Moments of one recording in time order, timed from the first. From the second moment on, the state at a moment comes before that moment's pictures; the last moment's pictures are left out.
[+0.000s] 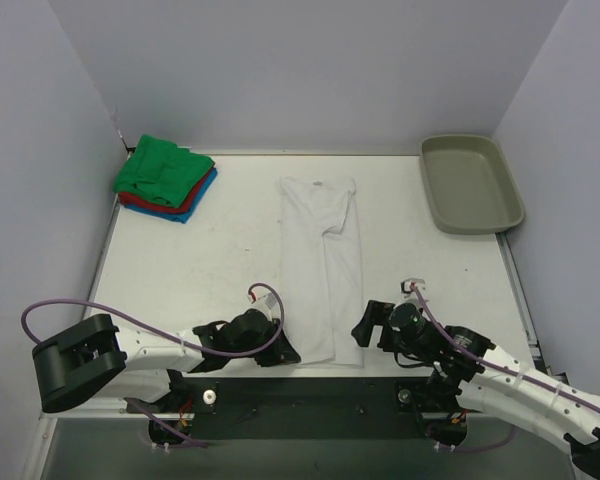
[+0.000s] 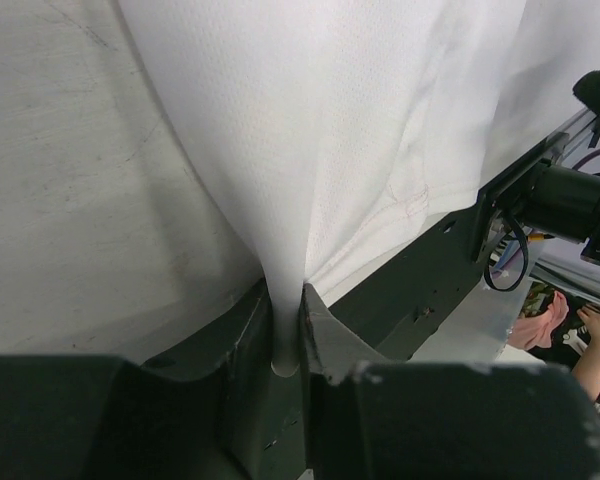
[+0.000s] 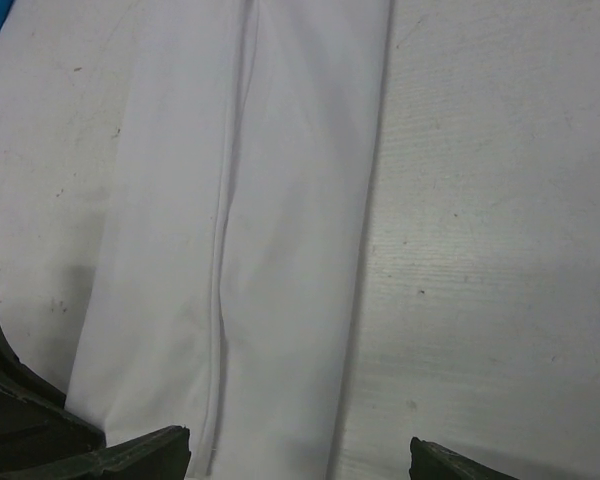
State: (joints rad) left arm -1.11 1.23 0.25 0.27 0.08 -1.24; right arm 0.95 0.56 0.34 -0.61 0.27 0.92
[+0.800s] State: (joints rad) left arm -1.11 1.25 0.26 0.26 0.08 -1.23; right arm 1.18 0.74 0.21 -0.35 0.28 1.16
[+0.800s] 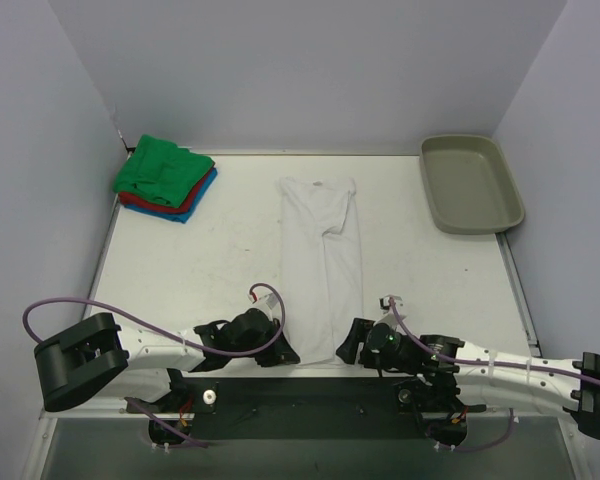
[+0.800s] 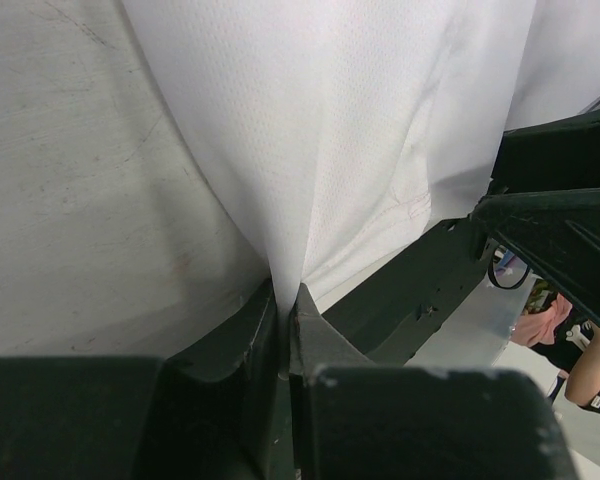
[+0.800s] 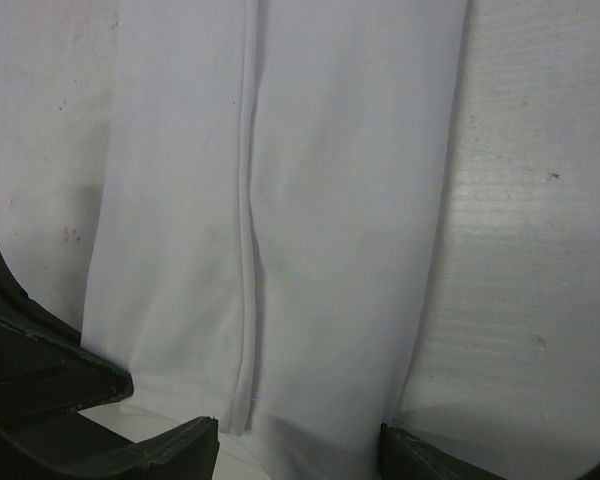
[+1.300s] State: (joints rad) left arm -1.10 1.25 0.26 0.26 0.09 -1.23; right arm 1.21 0.70 0.18 -0.40 0.32 1.23
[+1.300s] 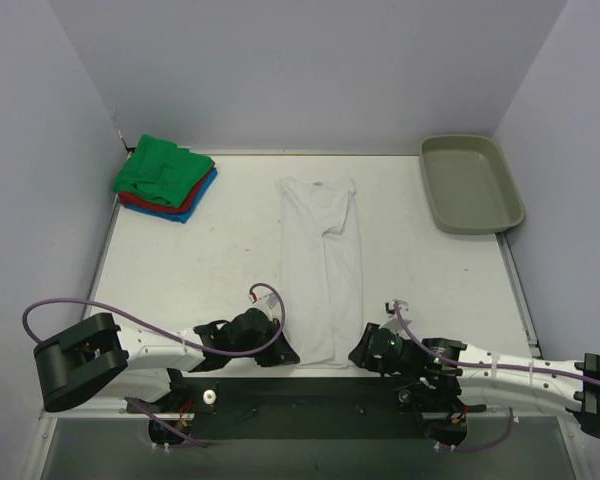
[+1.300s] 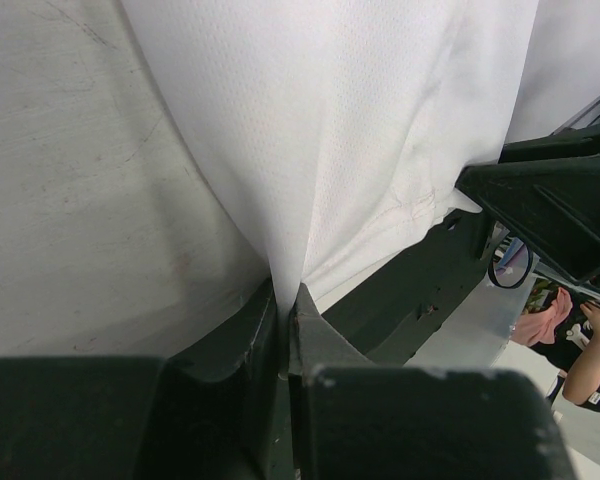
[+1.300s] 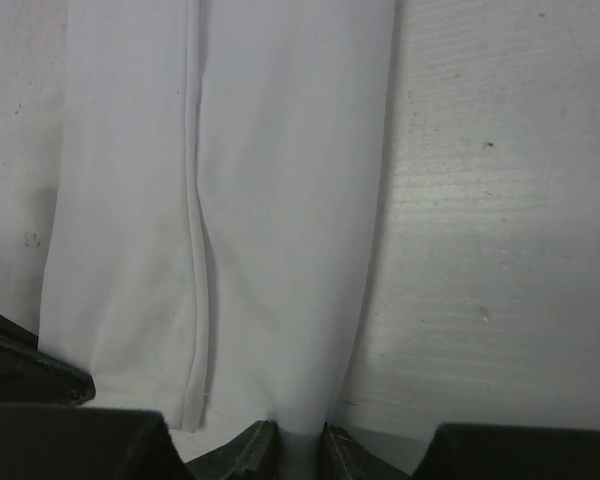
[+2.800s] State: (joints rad) left arm -0.80 1.24 0.71 -0.22 0.09 -0.87; right arm 0.90 0.91 0.64 -0.53 0.39 0.81
